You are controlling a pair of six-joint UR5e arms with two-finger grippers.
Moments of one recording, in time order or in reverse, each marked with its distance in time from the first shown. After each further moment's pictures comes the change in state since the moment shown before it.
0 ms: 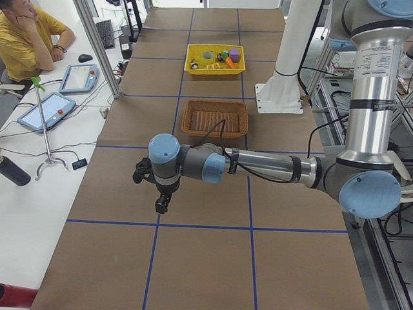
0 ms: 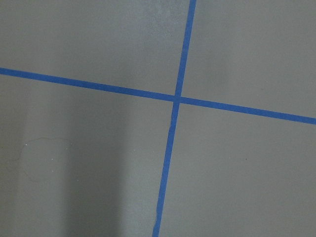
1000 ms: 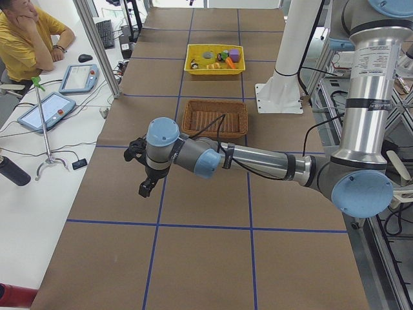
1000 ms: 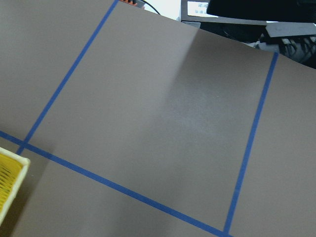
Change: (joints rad) left arm 0.001 -0.020 0.004 -0.215 0.024 0.001; right arm -0.156 0.053 -0.010 0.470 0.054 0.372
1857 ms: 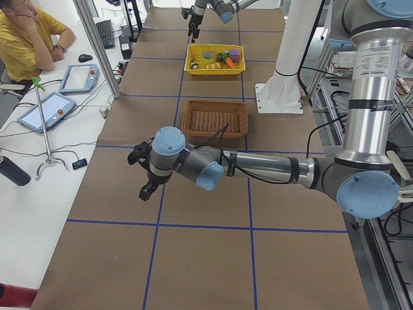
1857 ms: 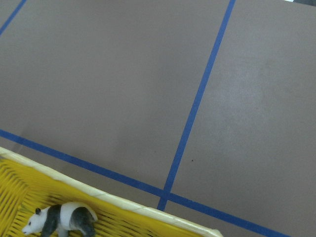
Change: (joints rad) left arm 0.006 0.022 0.041 -0.122 0.001 -0.003; right arm -0.513 0.086 0.074 -0.035 -0.424 0.363
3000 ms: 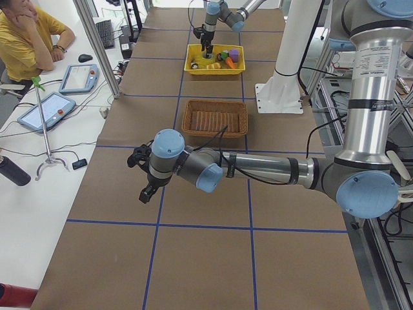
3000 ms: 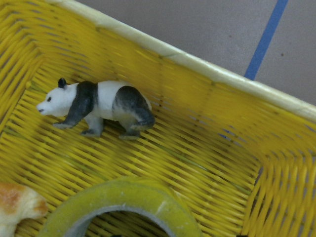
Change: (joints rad) left arm 0.000 0.000 0.015 -0.002 0.000 0.000; right arm -0.175 -0.059 -0.004 -0.014 -0.033 -0.021
